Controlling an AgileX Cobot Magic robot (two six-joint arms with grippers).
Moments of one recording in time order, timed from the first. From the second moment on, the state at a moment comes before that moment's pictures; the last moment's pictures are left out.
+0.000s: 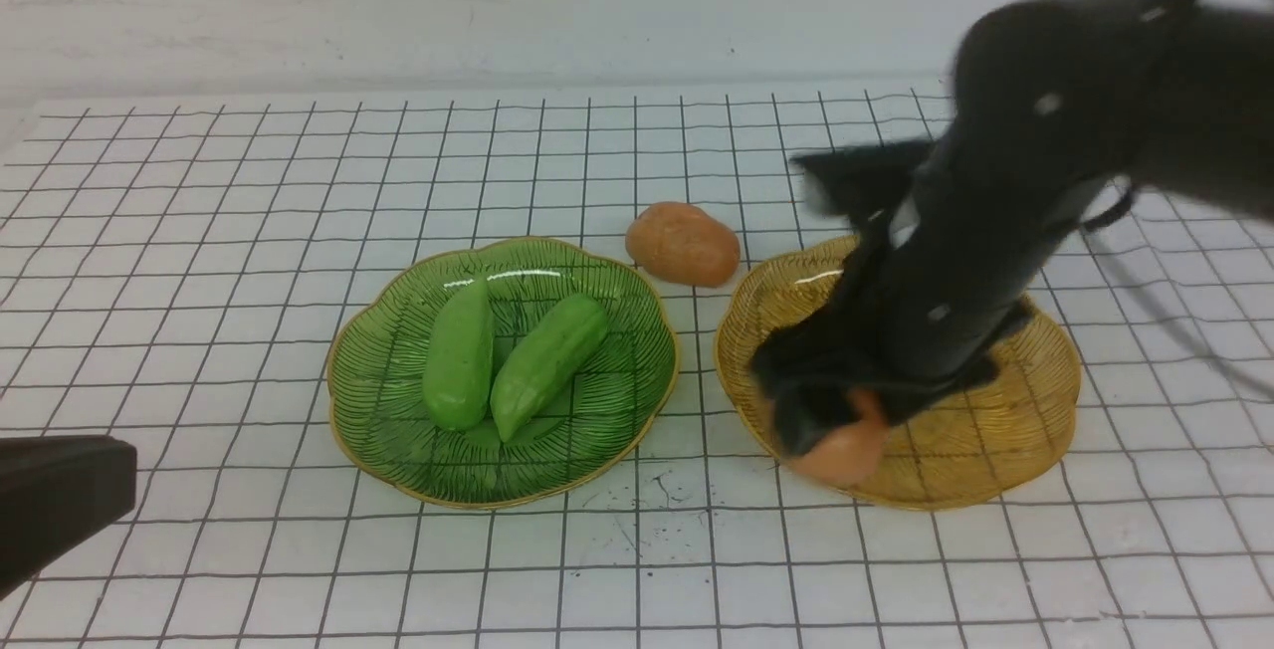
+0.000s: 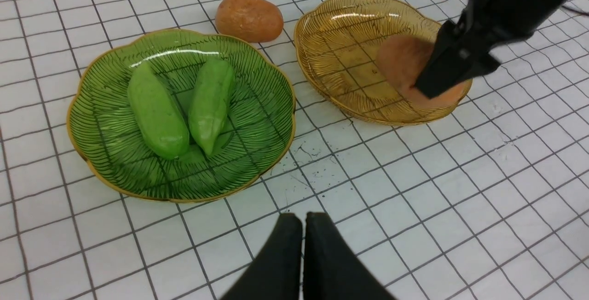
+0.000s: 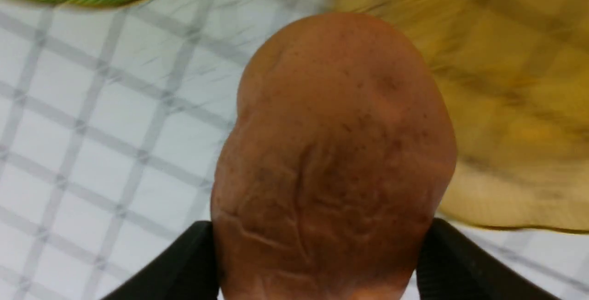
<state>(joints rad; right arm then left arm) 0.49 1.66 -1.41 0.08 1.20 0.10 -0.24 0.56 -0.89 -0.34 0.98 0.17</state>
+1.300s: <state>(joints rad) 0.19 1.64 -1.41 0.18 1.23 -0.12 -0.37 2.09 -2.09 -0.46 0.99 0.79</state>
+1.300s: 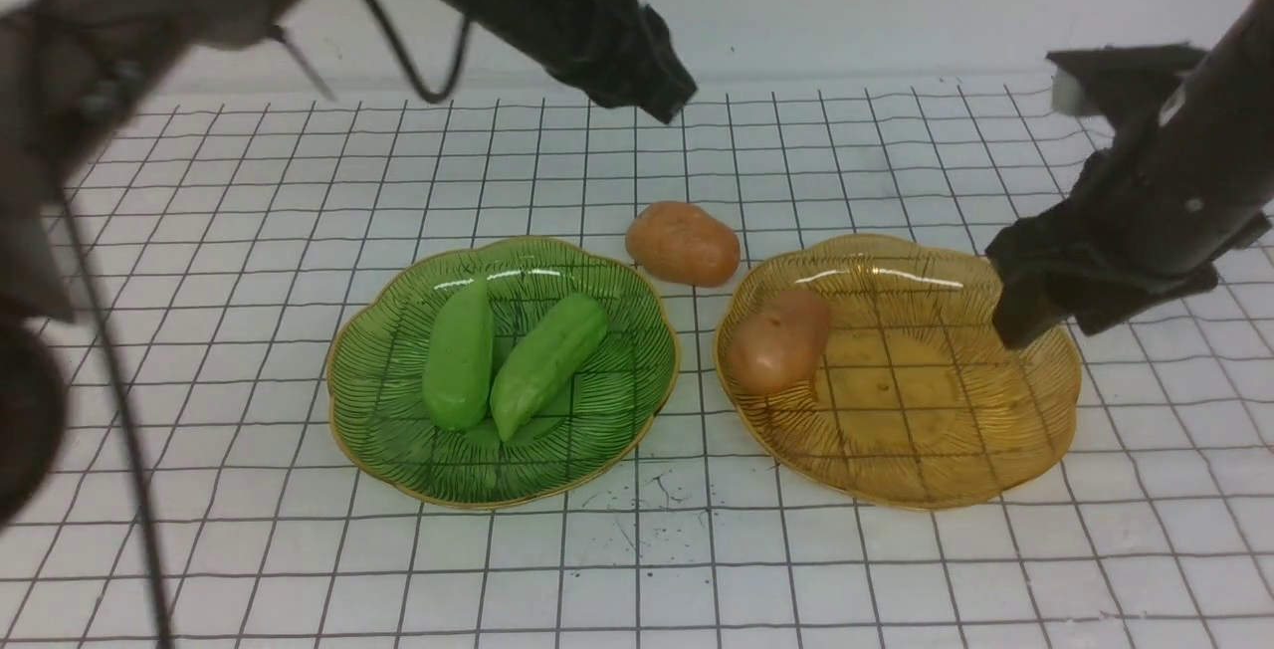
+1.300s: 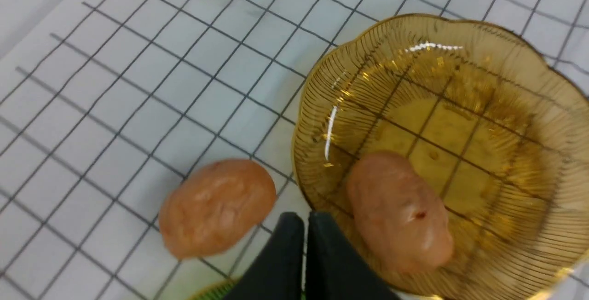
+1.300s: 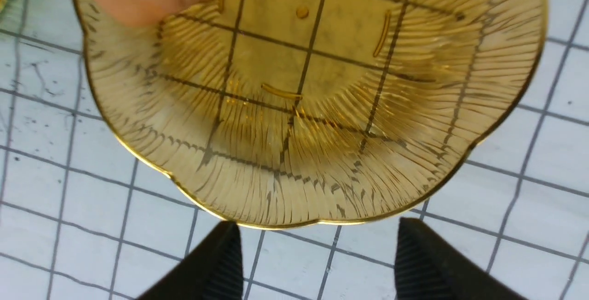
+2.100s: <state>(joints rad) 0.19 1.59 -1.41 0.18 1.24 -0.12 -0.40 2.45 -2.23 -0.28 0.80 0.94</state>
